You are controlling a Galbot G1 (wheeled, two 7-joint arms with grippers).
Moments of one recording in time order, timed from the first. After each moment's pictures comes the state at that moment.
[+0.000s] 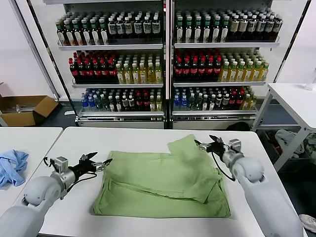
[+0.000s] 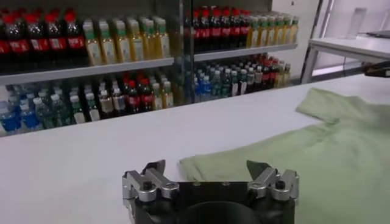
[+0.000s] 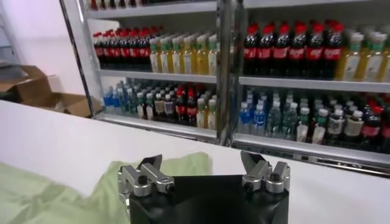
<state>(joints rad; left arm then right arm) 0.92 -0.82 -0.30 -1.55 -0.64 0.44 0.32 -0.58 1.11 0.14 1.27 0.48 -0.43 -0.23</state>
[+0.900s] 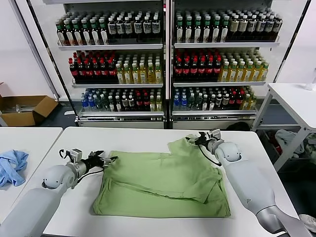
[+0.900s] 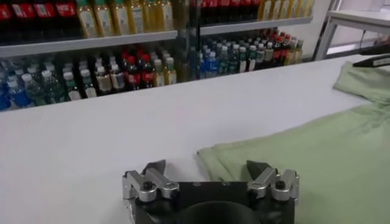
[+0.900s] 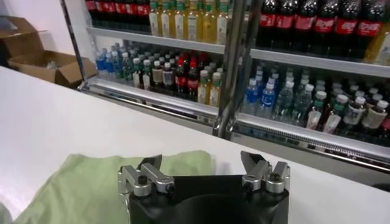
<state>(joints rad) 0.75 -0.88 -0.14 -1.33 -0.61 0.43 0.34 -0.43 1.19 0.01 1.02 0.42 -0.41 -0.26</state>
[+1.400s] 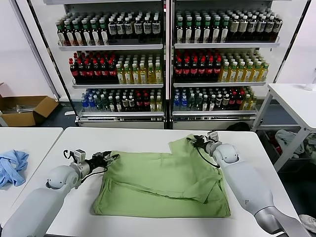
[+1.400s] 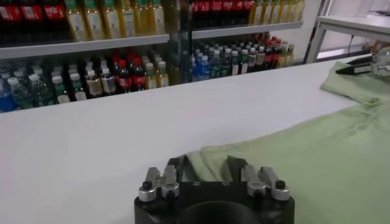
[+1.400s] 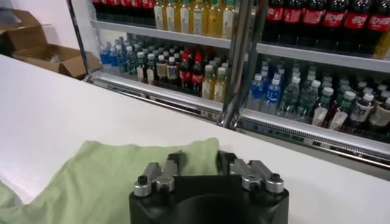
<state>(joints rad) 0.74 -0.88 -0.11 -1.32 -0.61 0.41 0.36 -0.44 1.19 0.01 1.03 0.43 -0.40 -0.27</state>
